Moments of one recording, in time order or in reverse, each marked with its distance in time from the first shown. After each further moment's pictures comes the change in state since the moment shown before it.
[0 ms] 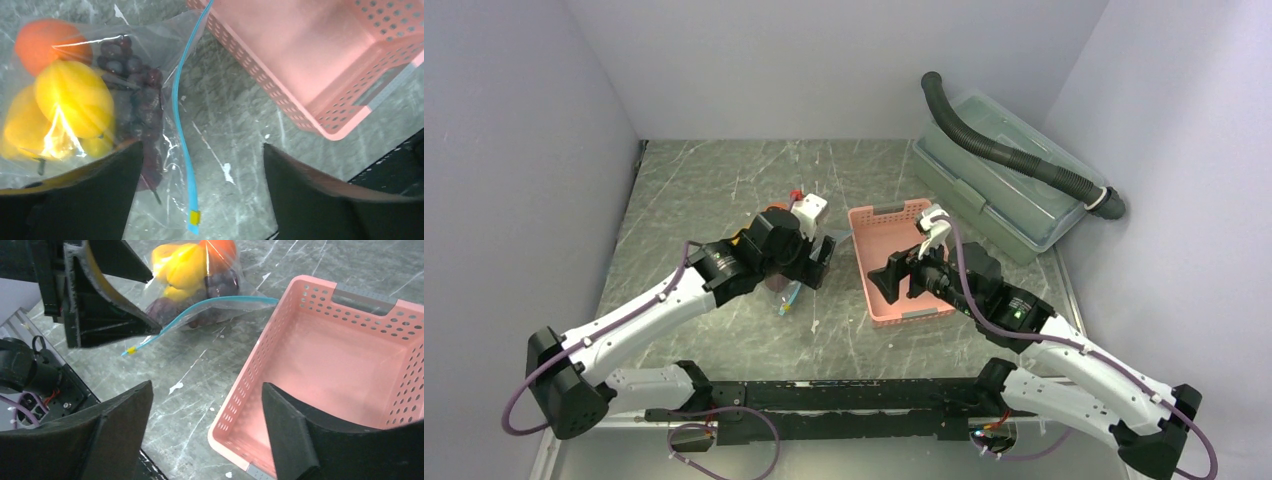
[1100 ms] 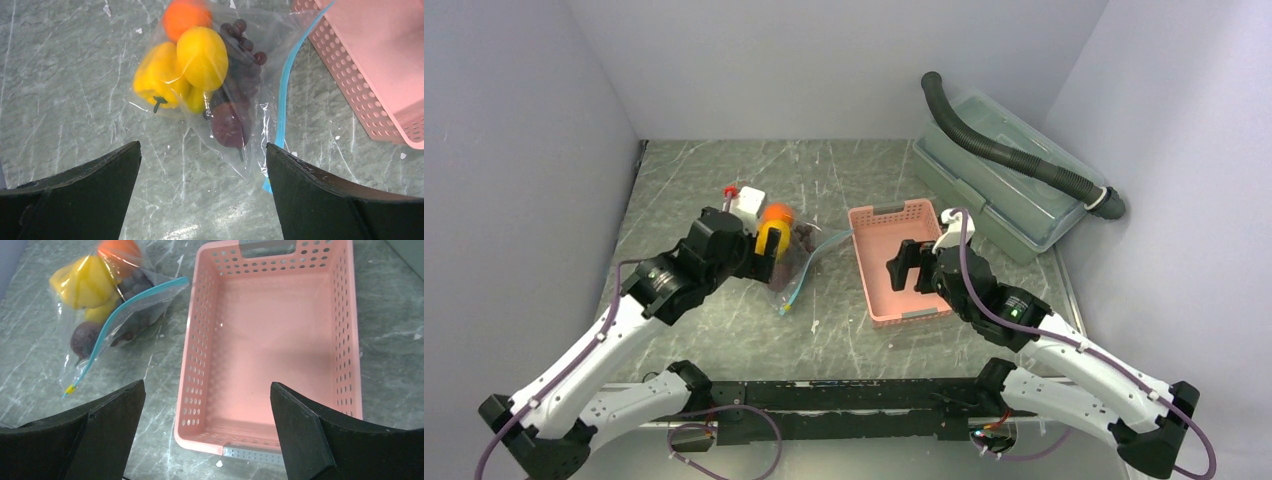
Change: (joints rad) left arm 0.150 -0.239 0.025 -0.245 -0.171 0.051; right arm 0.000 0.018 -0.003 -0.150 0.333 0.257
